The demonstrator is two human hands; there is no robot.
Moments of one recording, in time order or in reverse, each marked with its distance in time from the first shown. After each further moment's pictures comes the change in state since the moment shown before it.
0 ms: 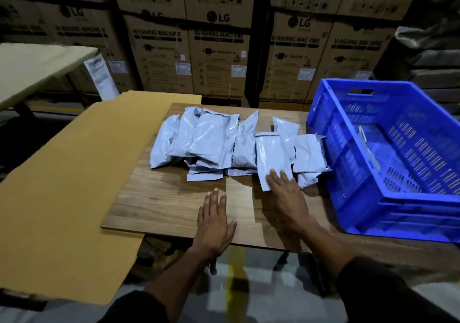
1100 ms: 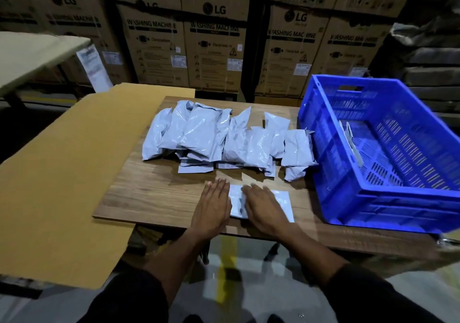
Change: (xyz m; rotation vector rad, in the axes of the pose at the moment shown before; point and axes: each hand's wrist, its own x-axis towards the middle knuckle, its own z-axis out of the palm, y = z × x) left_hand 0.022 0.031 -0.022 0.135 0.162 0.266; right_hand -0.038 -0.027 0.003 0.217 0.002 -0.152
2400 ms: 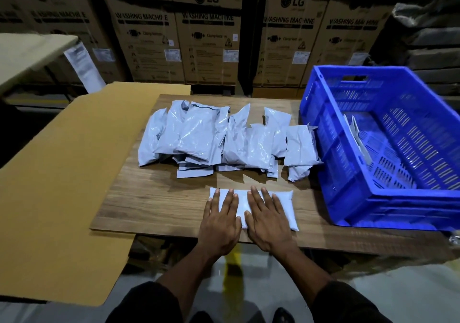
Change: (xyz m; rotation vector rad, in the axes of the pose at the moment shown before) left_hand -0.022 0.014 0.032 -0.072 -0.116 -0.075; right_hand -0.012 0.014 0.062 -0.191 -0.003 0.186
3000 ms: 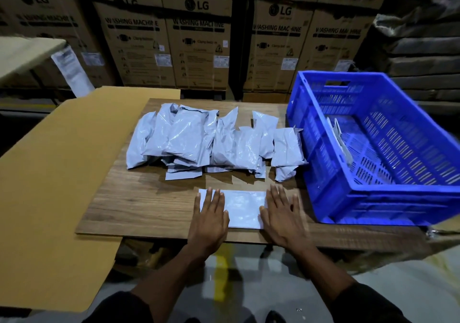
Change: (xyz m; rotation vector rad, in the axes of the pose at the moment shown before) left_hand 0.012 0.003 -0.005 -0.004 0.061 -0.002; right_hand -0.012 0.051 -0.034 0.031 -0.093 0.159
